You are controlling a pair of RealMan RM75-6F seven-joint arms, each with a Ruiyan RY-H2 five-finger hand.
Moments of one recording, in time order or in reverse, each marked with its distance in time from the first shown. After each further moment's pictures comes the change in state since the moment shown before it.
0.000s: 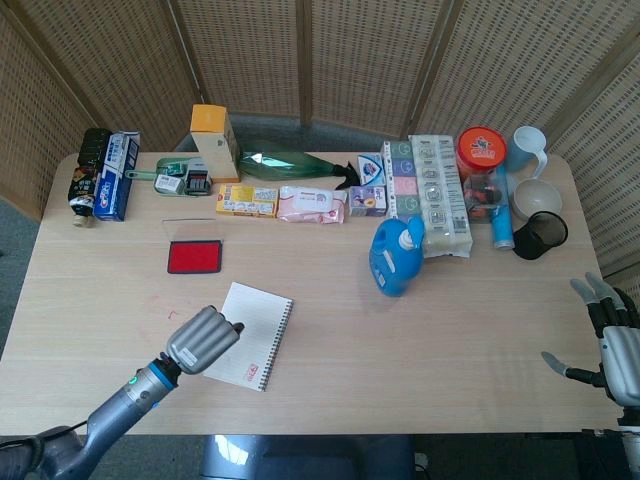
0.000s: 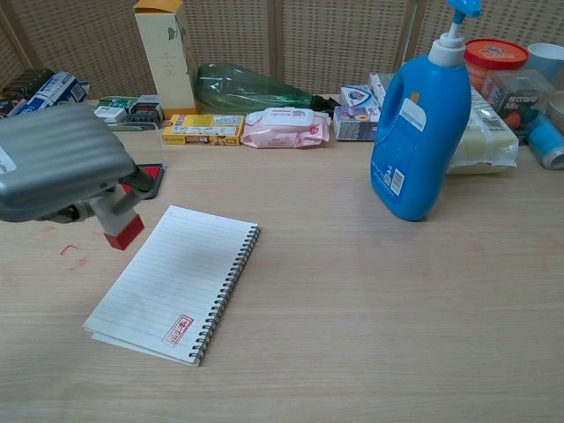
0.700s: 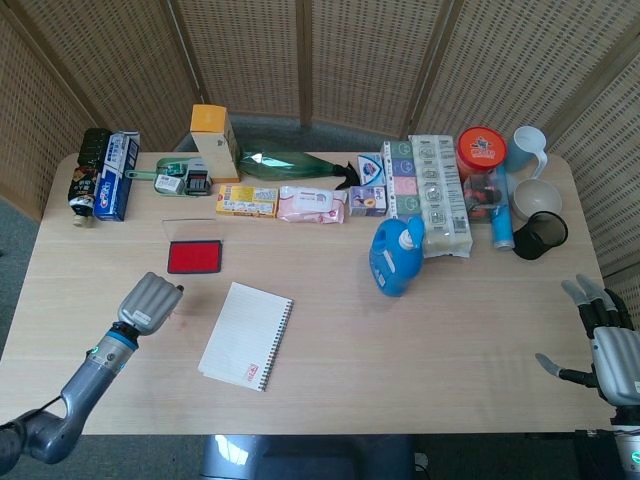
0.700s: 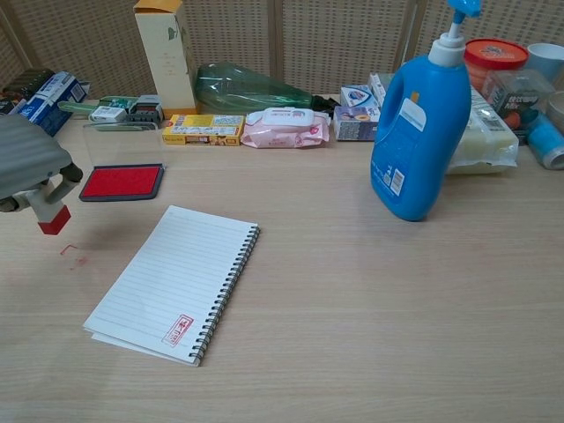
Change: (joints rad) left arm 0.021 -0.048 -0.044 0.293 -0.225 -0.068 -0.066; right arm 0.008 -0.014 -0.006 -0.003 0.001 -0.017 -0.036
